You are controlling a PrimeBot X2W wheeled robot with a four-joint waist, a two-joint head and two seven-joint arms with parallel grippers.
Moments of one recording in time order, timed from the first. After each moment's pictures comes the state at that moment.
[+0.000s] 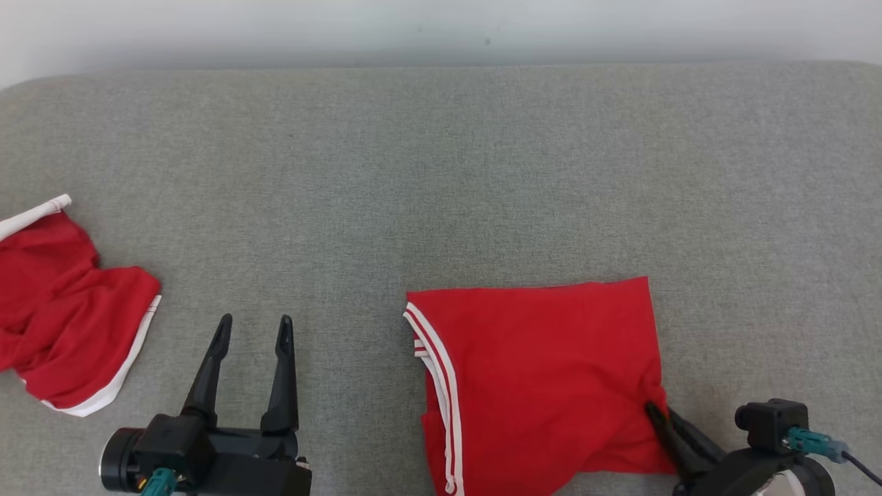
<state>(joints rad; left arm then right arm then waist) -0.18 0.08 -0.16 -0.01 -0.16 0.10 -0.26 -0.08 -0.39 0.46 0.16 0.60 0.13 0.05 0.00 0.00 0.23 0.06</state>
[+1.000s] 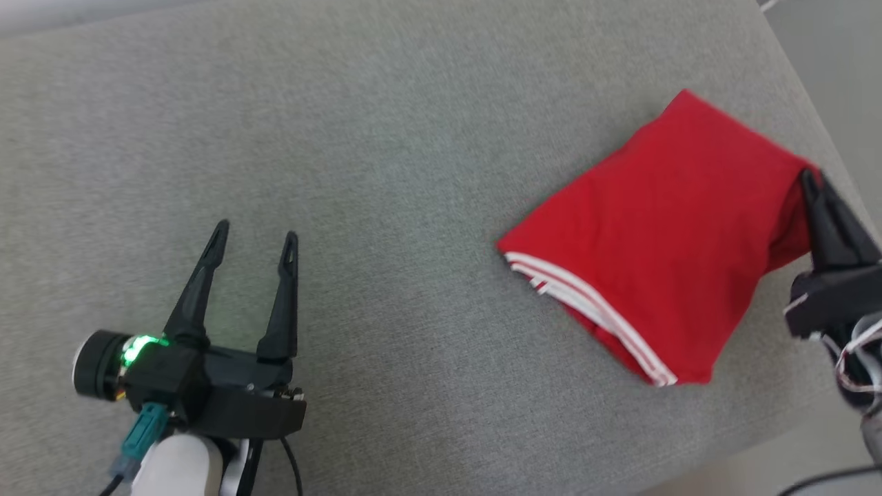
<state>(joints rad) -0.34 0.13 -0.17 -0.11 -0.07 0.06 -0.22 -0.51 -0.56 0.36 0.35 0.53 0.13 -0.26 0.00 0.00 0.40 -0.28</state>
